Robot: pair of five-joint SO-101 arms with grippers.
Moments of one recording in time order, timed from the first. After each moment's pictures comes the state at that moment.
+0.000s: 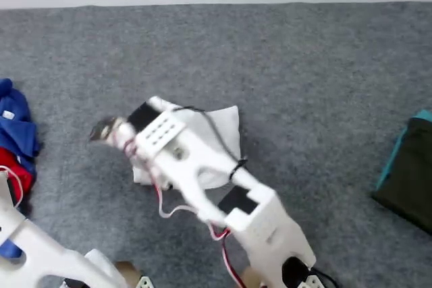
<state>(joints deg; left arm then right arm) -56.6 -40.6 22.5 95.5 -26.2 -54.1 36.9 -31.6 98.5 24.2</state>
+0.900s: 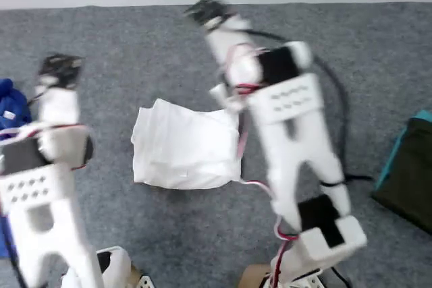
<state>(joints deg) -16.0 -31.9 22.5 88.0 -18.2 -19.3 3.3 -33.5 100.4 18.2</state>
